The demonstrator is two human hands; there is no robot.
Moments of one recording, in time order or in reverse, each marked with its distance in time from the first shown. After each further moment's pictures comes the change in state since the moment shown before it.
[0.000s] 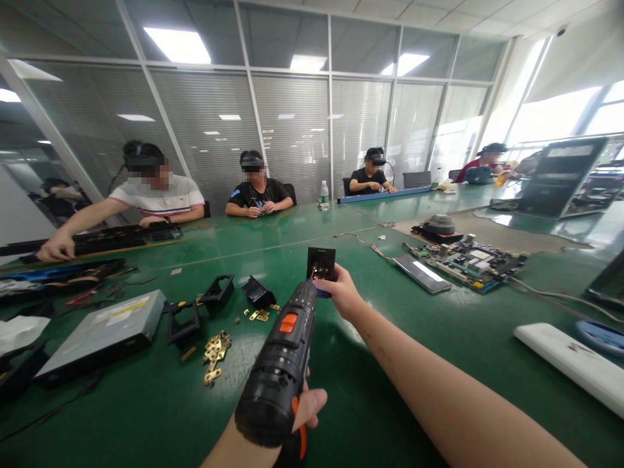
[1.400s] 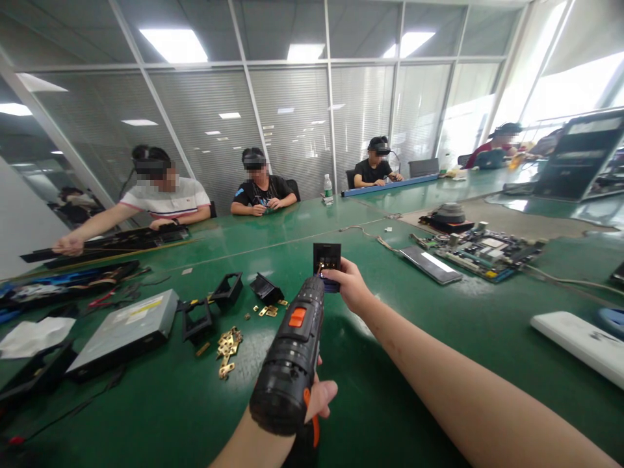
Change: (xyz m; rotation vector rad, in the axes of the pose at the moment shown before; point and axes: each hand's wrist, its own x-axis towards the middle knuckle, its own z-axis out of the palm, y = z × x) left_hand 0.005 -0.010 0.002 -0.004 -0.006 0.049; right_hand -0.001 -0.004 0.001 0.056 0.049 -0.006
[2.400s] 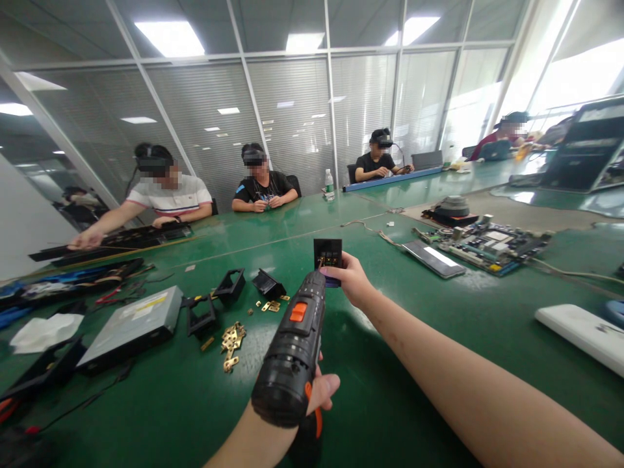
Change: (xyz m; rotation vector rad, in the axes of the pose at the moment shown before) left_hand -0.009 0.014 0.007 -0.022 0.056 -0.036; right_hand -0.001 0.000 -0.001 -0.052 -0.011 0.021
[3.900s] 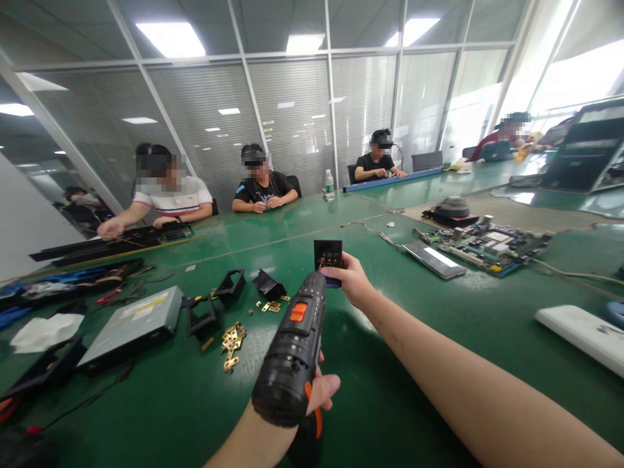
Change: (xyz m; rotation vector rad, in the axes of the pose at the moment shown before) left_hand -0.001 0.004 0.000 -0.008 -0.022 0.001; right_hand 0.000 0.002 -0.001 0.013 -0.007 -0.014
